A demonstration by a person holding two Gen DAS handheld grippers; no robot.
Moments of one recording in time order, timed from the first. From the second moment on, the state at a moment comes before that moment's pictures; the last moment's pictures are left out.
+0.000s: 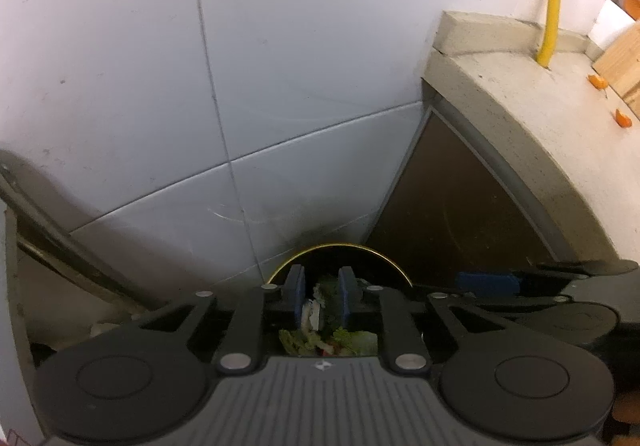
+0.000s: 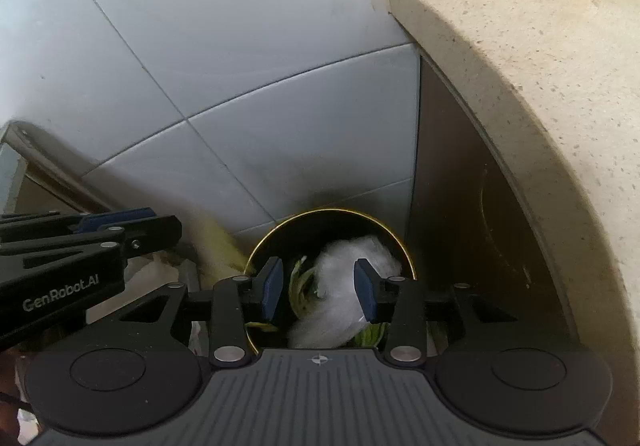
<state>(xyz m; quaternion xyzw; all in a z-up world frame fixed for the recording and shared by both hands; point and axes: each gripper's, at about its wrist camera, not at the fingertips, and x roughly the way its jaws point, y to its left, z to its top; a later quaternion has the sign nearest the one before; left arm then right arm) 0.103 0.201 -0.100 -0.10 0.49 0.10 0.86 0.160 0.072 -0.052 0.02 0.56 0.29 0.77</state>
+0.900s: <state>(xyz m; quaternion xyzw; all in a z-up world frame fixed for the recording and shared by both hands) 0.090 0.179 -0.078 -0.01 0.40 0.12 0.91 0.125 0.019 0.012 0.03 0.48 0.23 0.84</state>
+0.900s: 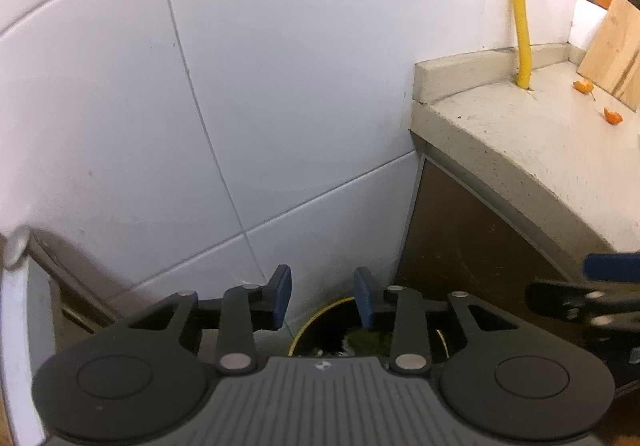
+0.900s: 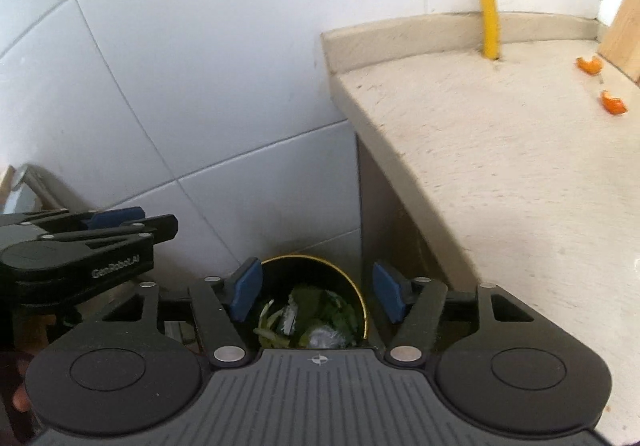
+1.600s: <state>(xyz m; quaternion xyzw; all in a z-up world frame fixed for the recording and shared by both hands) 0.095 0.140 -0.065 0.02 0.39 0.12 0.91 0.118 -0.070 0.049 0.05 0.44 0.22 0.87</state>
